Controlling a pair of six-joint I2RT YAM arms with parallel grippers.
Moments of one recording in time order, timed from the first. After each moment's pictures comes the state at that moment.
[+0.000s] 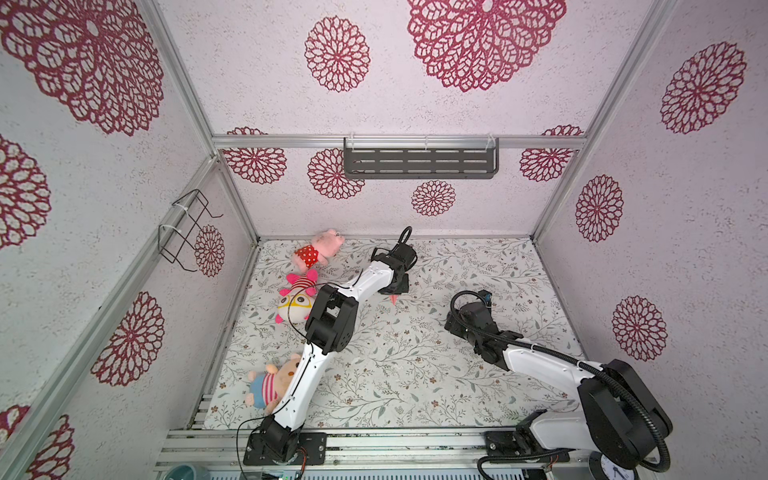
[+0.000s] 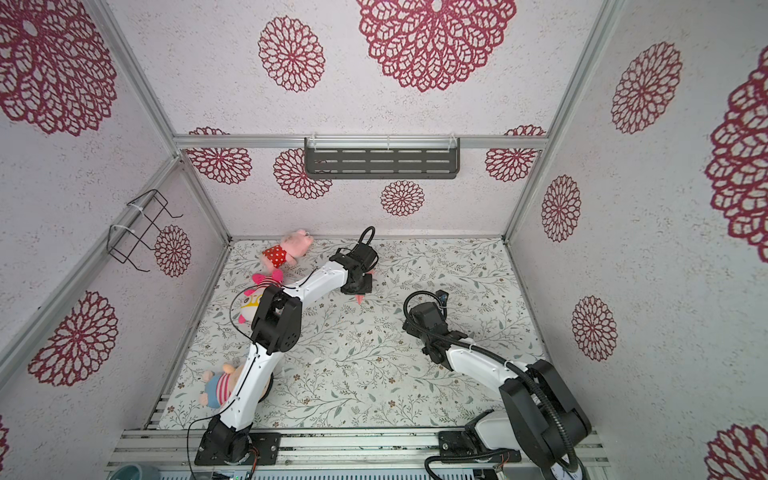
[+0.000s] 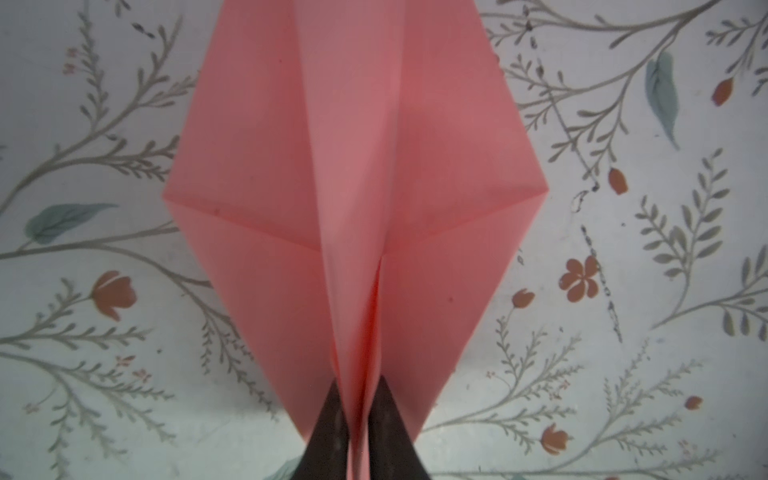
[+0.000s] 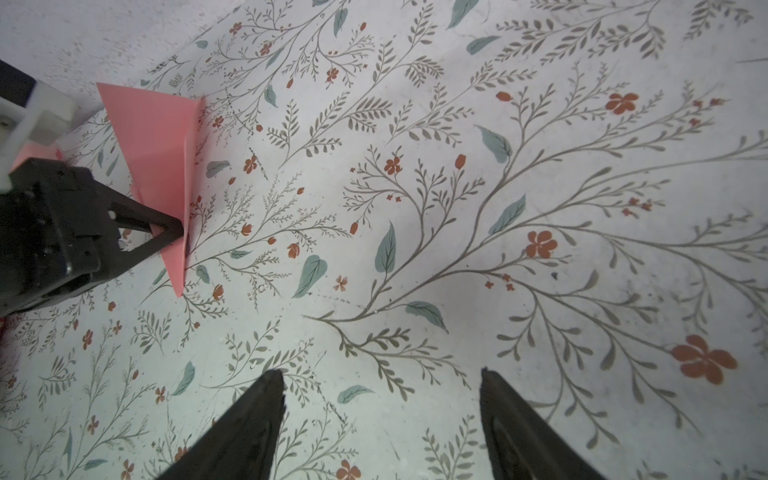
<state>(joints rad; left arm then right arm) -0.58 2.51 2.15 -0.85 -0.18 -0.55 0.55 1.33 0.60 -0.03 0.31 0.81</state>
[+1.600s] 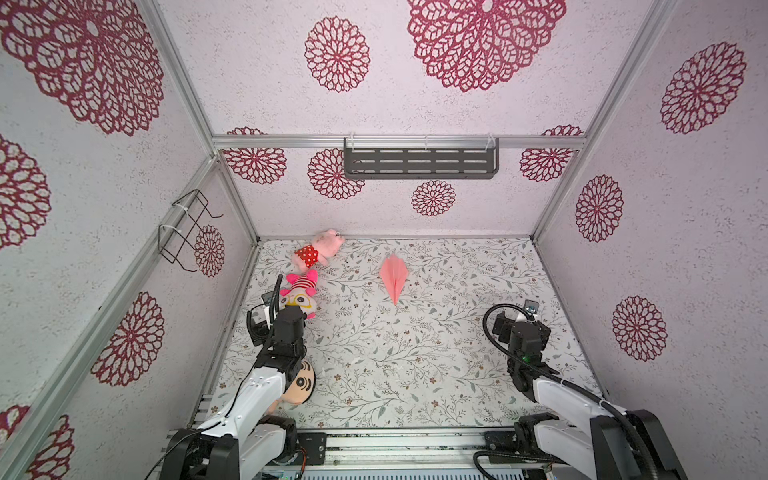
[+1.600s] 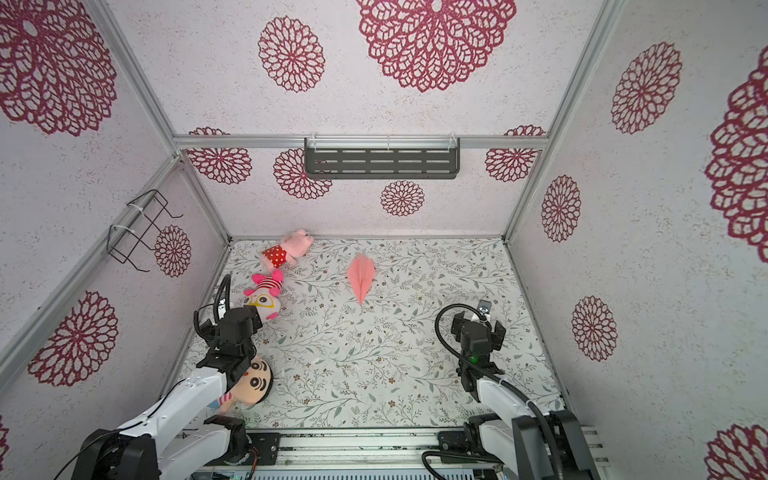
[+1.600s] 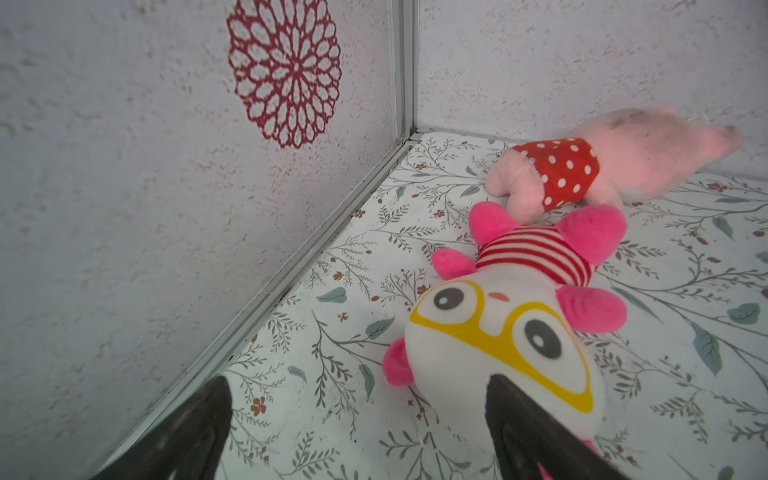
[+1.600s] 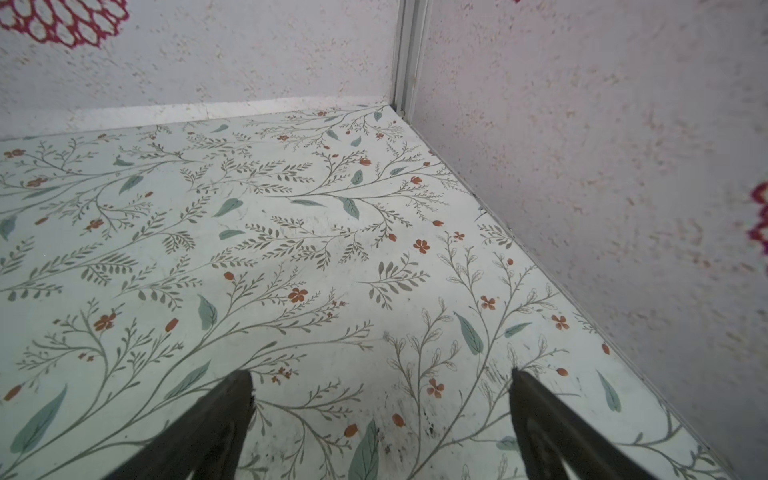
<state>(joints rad) -0.14 1.05 0.35 0.23 -0.76 -0.18 0.18 1.12 0.21 0.52 0.53 0.12</state>
